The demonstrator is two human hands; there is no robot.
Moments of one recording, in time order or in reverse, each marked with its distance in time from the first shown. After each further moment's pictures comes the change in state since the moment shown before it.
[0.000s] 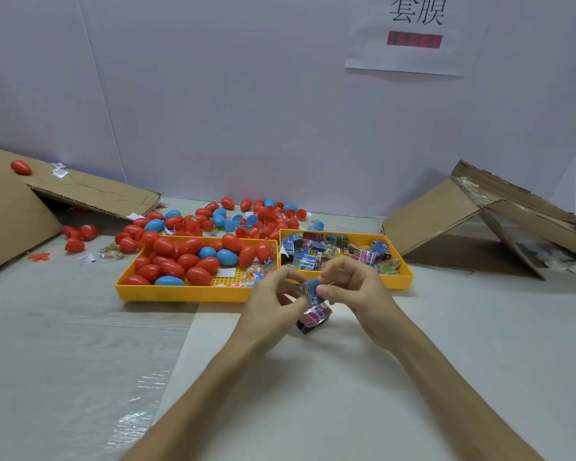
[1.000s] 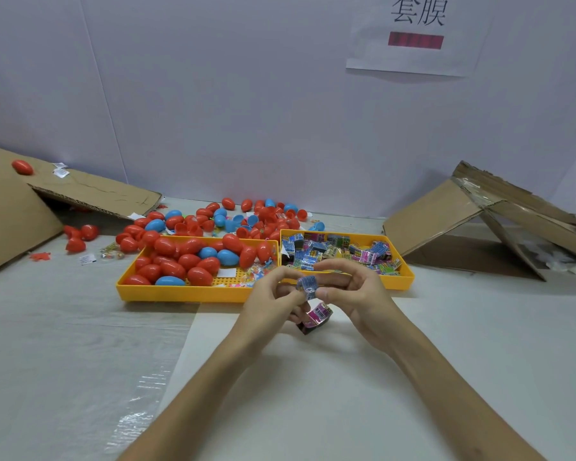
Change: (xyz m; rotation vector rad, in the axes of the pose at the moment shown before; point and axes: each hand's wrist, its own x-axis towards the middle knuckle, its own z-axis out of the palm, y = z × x) left_hand 0.001 0.002 -0.003 -0.256 -0.050 -0.125; right_hand -0.002 -0.003 0.005 0.123 0.029 0.083
